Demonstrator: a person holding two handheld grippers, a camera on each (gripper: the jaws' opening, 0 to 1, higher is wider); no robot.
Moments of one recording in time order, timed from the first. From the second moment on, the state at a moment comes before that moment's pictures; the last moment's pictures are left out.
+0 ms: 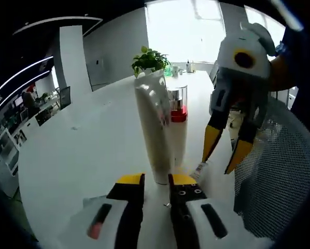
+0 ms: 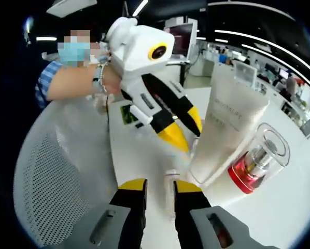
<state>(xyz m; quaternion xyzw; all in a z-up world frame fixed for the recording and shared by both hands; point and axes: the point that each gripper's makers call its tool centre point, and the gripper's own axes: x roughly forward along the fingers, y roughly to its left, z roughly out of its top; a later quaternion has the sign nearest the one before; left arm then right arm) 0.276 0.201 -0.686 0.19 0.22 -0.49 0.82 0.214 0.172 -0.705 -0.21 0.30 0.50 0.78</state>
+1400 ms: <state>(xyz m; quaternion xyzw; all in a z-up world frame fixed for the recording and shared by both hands) 0.254 0.240 -0.707 0.23 0.30 -0.44 0.81 0.222 0.163 -0.748 -0.27 0.34 0.45 0.78</state>
